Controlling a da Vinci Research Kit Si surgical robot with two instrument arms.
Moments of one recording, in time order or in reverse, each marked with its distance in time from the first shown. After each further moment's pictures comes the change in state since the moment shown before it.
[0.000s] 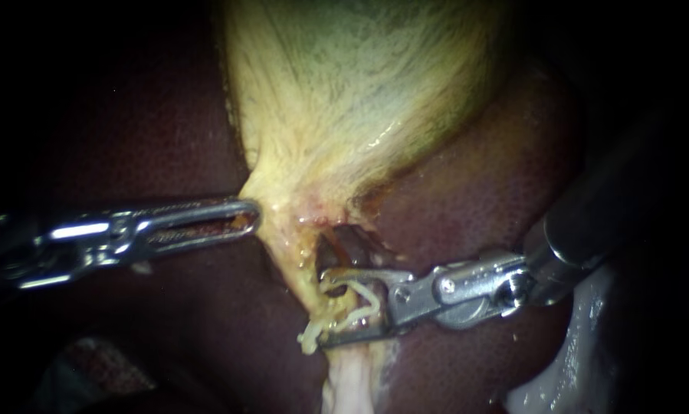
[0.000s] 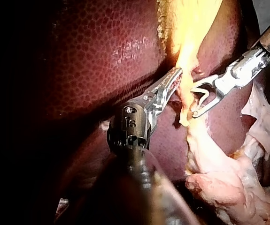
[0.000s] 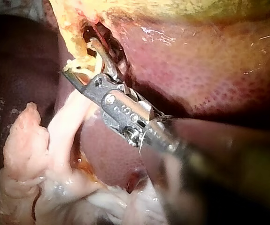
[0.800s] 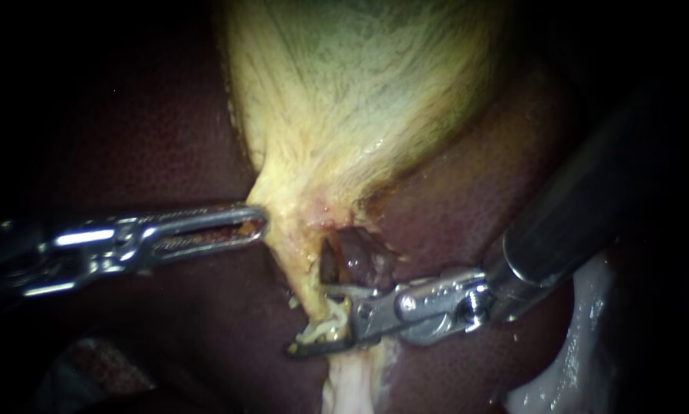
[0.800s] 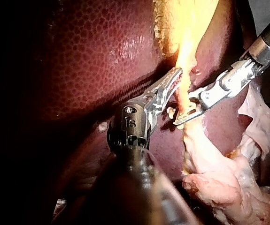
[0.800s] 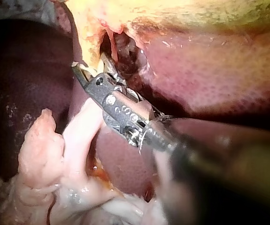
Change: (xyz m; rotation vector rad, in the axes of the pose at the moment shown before) right arm 0.001 -0.002 0.002 -0.002 -0.042 0.031; left arm 0.000 -0.001 0.001 0.007 0.000 -0.001
